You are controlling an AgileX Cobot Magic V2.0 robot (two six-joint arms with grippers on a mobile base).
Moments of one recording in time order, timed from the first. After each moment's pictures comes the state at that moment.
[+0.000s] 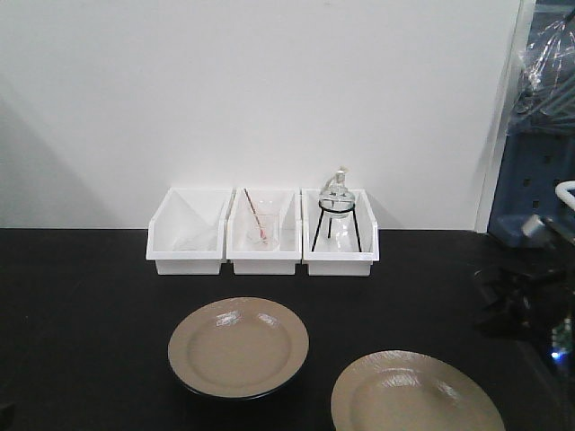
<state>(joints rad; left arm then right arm) 0.09 1.18 -0.63 -0.80 0.16 0.93 -0.25 1.80 -1.39 0.87 0.98 -0.51</state>
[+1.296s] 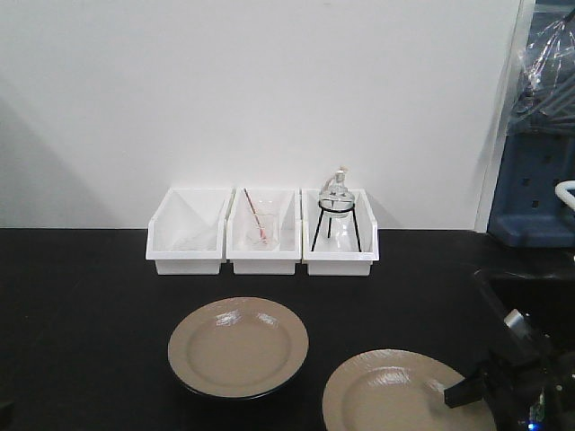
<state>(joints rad) 0.09 1.18 -0.63 -0.80 0.16 0.93 -0.27 2.08 -1.29 0.98 1.01 -0.68</state>
